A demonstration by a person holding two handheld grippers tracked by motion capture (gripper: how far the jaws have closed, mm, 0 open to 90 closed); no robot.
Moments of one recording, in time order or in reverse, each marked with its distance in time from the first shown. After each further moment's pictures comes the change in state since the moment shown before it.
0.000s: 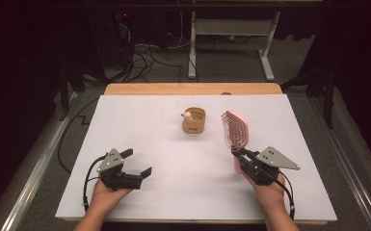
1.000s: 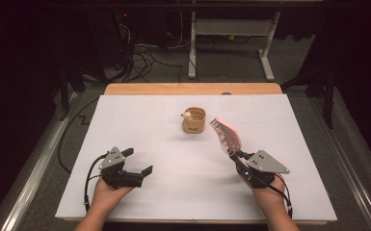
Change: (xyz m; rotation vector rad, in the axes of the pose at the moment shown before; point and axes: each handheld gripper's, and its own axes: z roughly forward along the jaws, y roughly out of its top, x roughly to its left) left arm 0.002 0.003 0.002 0.009 0.012 -0.027; right arm 0.014 0.004 -0.001 0.067 -0.020 -0.184
